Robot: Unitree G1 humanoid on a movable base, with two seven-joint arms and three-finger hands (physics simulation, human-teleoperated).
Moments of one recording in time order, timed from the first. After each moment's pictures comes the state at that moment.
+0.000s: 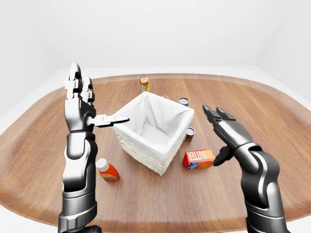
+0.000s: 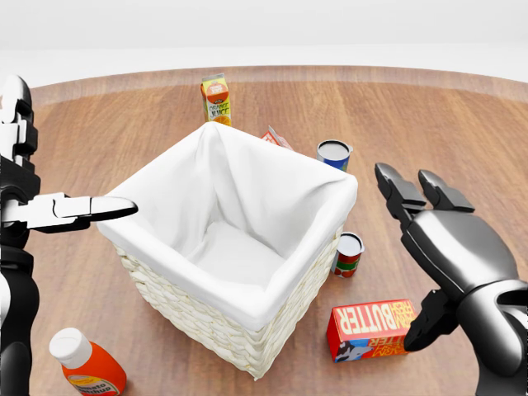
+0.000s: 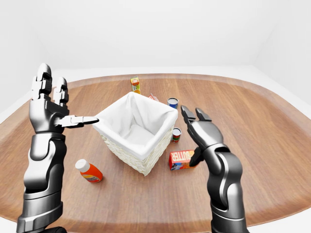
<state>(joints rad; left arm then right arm) -0.34 0.18 0.20 -0.23 -0.19 0.09 0.03 -0.13 -0.21 -0.15 -0.44 -1.06 0.09 0.70</state>
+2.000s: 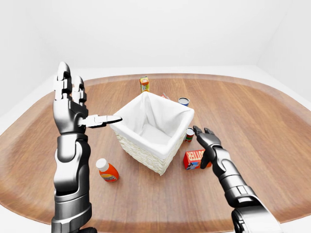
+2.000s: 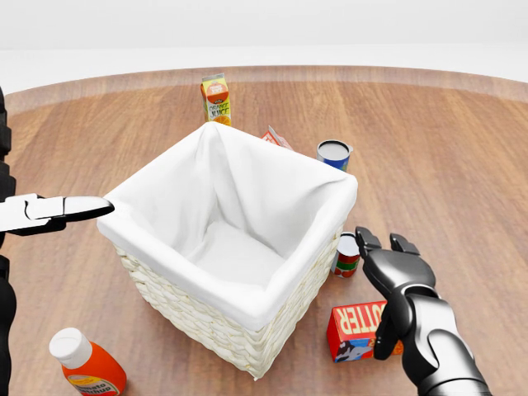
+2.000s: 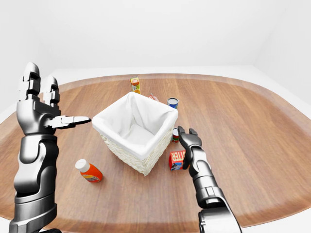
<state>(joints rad) -0.32 0.22 0.25 -0.25 -0.25 0.09 0.02 -0.47 -0.21 0.01 0.70 -1.16 0.09 0.18</state>
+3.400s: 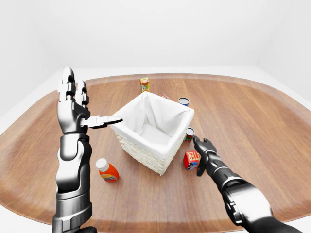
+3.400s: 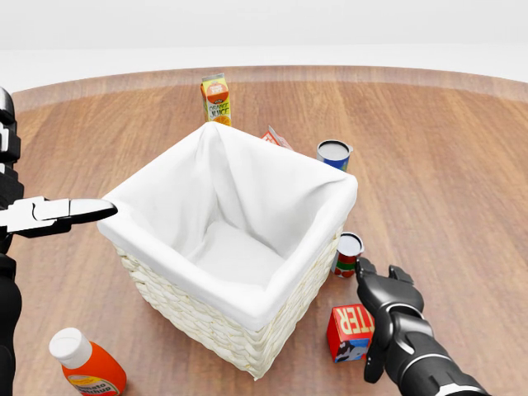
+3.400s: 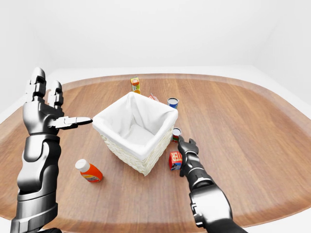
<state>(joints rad) -0.33 0.22 0.25 -0.19 -0.25 0.09 0.02 -0.70 -0.17 0.09 1.35 -1.02 0.09 -0.12</state>
